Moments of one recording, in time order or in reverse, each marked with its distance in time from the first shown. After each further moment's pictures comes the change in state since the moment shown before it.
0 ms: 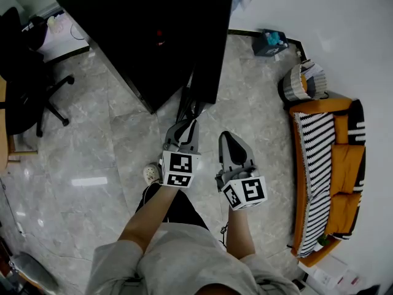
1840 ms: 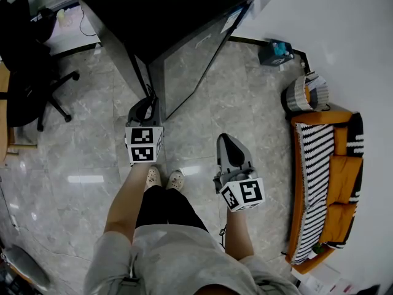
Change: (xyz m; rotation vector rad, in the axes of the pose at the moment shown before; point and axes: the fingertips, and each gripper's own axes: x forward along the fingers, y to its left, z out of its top) left arm -0.025 0.187 0.014 -0.039 0.006 0.229; right arm 0.036 0.041 0.002 -0.017 0.018 0.053
